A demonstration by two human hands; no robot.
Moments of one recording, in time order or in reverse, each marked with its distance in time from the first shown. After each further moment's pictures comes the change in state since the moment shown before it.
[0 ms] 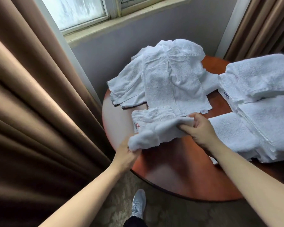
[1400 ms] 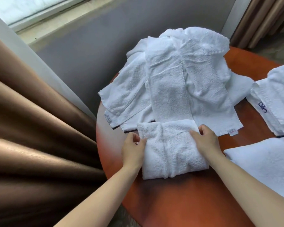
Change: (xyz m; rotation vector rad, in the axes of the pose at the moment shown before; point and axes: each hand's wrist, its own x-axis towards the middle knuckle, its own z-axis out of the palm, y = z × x) left_hand 0.171 -0.067 -0.009 0.129 0.302 -0.626; right_hand 0.153 0.073 0.054 -0.404 0.264 0.421
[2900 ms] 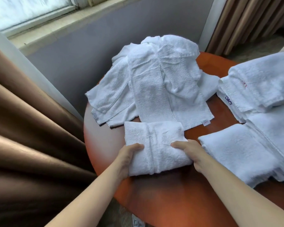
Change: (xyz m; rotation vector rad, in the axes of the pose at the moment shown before) left_hand -0.053 0.002 -0.008 -0.589 -0.550 -0.562; right_hand -0.073 0.009 -0.039 0.468 -0.311 0.395
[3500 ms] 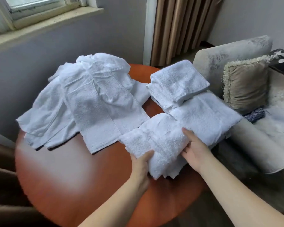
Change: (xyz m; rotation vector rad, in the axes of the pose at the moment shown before) left_hand -0.027 -0.114 0.187 -0.145 -0.368 0.230; right_hand -0.070 0.024 -0.179 0.767 0.266 -0.122
